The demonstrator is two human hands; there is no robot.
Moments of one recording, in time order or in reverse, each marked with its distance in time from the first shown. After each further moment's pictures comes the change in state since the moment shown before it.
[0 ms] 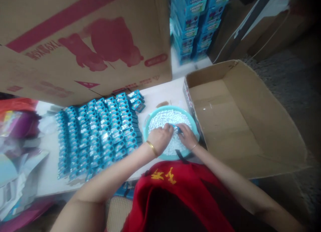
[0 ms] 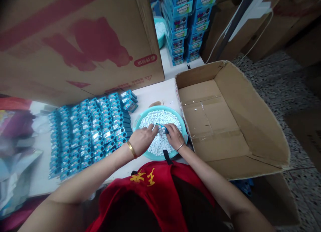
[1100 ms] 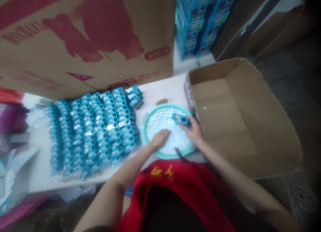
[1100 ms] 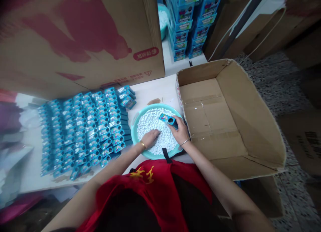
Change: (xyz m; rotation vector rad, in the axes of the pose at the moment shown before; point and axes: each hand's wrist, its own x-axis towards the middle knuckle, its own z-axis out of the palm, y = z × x) left_hand 0.065 -0.025 0.193 -0.497 0.076 0.092; right_hand 0.024 0.007 -0.023 0.141 0.185 0.239
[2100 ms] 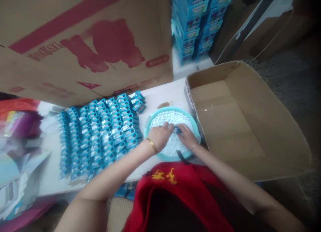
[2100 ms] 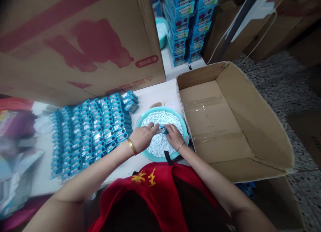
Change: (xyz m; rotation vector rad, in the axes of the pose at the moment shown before) left_hand -0.039 0.111 -0.170 0.416 -0.084 -0.113; right_hand -0.019 -0.001 0.024 -0.076 -0.219 -0.230
